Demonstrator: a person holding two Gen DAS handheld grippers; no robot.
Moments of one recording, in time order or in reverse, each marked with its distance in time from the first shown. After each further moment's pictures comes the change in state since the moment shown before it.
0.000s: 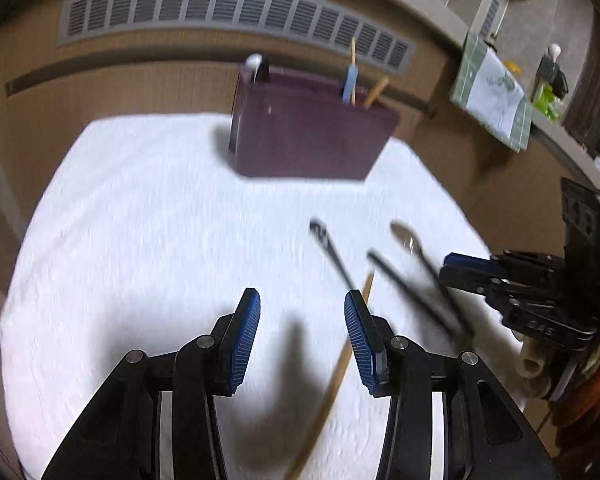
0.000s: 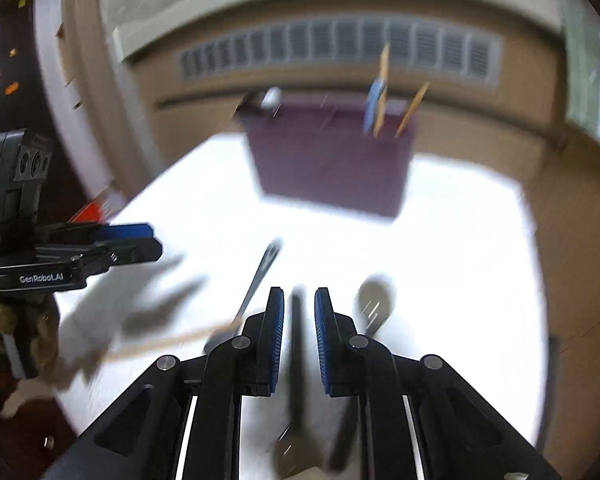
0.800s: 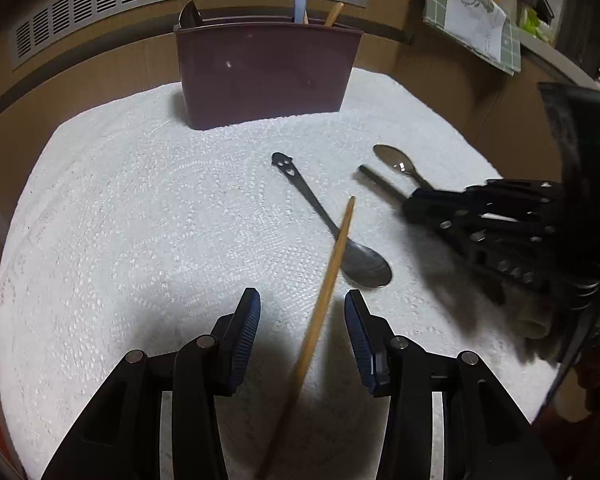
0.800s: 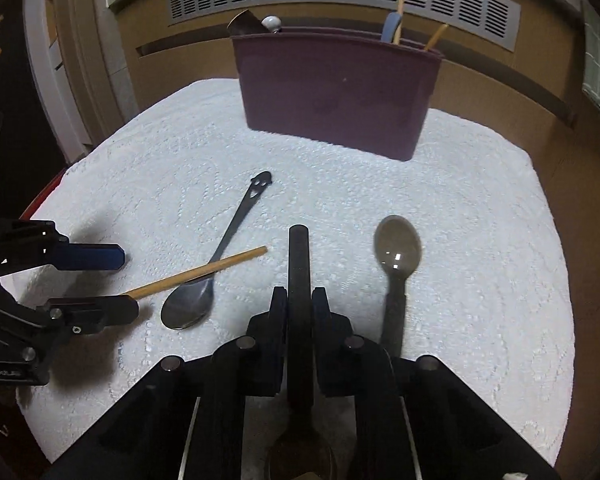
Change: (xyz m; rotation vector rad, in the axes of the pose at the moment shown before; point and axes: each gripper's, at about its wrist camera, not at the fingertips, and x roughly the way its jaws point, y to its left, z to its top) left arm 0.035 -0.037 -0.020 0.175 0.133 0.066; right arm 0.036 0.007 -0.018 0.000 0.030 -0.117
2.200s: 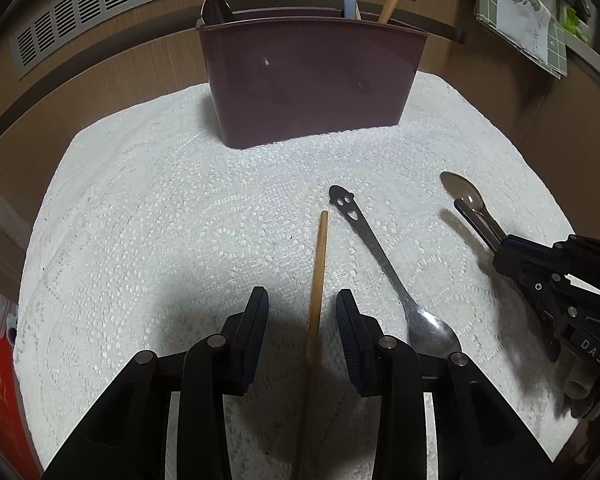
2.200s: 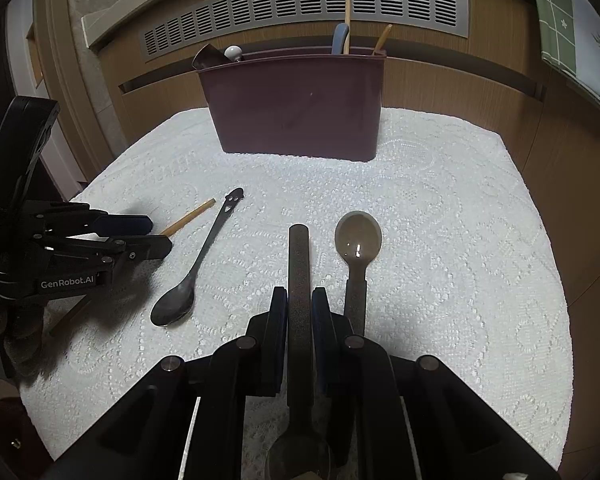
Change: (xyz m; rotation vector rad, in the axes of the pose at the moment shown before) left arm 0.029 0.022 0.044 -0.041 0.038 0.122; right arm -0.009 -0.017 -0.009 0.093 -0.055 0.009
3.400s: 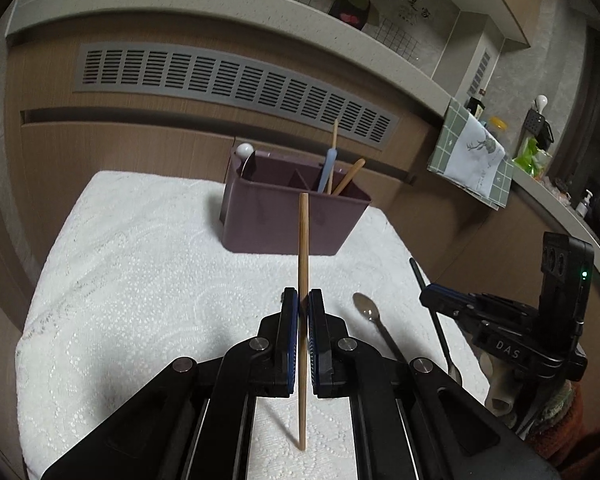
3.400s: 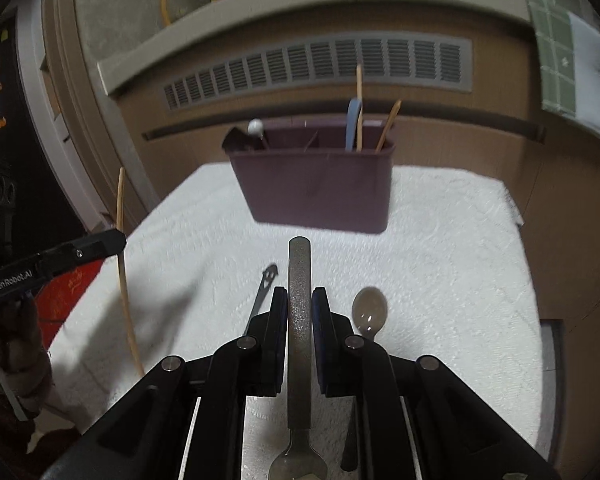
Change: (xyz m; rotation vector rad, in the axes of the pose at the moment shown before) left arm -0.124 0.036 -0.004 -0.219 -0.349 -0.242; right arm -0.063 0.005 0.053 0.028 -0.127 0.068
